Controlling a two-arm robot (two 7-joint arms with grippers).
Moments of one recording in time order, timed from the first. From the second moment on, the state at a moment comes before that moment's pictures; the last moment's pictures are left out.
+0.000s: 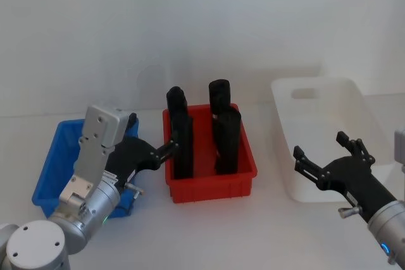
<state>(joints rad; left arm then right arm) -0.27 0.40 0.41 -1.58 -0.27 0.05 -0.05 -0.01 0.34 -0.23 -1.77 0.29 0.03 0.07</state>
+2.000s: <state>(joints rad) -0.41 0.39 0.29 -1.16 -0.40 0.16 -0.08 -0.01 0.34 -0.23 -1.77 0.29 0.03 0.07</state>
